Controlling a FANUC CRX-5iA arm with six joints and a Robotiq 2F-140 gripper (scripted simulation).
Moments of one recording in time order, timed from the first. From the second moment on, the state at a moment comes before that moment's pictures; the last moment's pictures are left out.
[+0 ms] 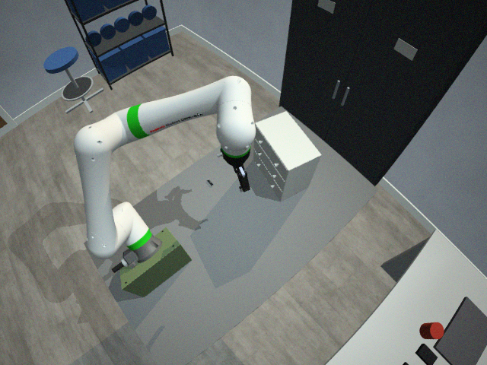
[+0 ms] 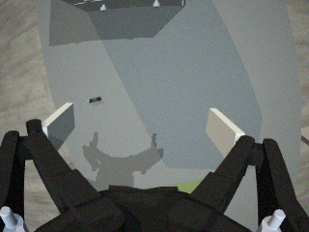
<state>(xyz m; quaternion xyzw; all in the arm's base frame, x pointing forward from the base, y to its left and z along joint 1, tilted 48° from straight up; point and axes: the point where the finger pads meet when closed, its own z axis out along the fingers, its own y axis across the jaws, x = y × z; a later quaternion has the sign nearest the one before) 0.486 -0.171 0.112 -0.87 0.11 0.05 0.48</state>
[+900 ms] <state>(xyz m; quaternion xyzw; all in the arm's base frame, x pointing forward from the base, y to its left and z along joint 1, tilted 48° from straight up) 0.469 -0.149 0.129 -0.91 -0.03 0.03 0.41</state>
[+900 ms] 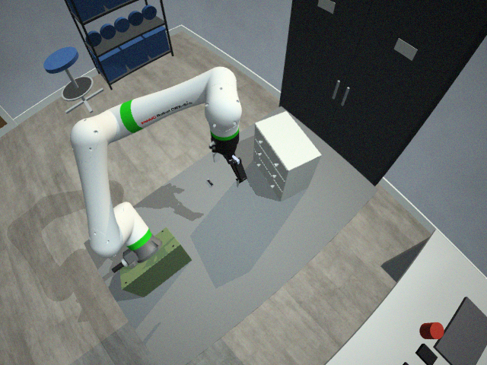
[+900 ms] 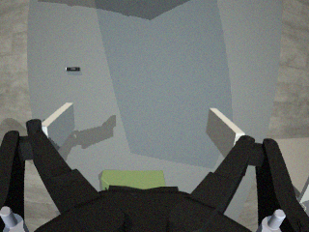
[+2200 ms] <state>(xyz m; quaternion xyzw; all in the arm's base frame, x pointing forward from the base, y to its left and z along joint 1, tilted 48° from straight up) 0.471 -0.056 0.042 -0.91 0.08 0.04 0.40</state>
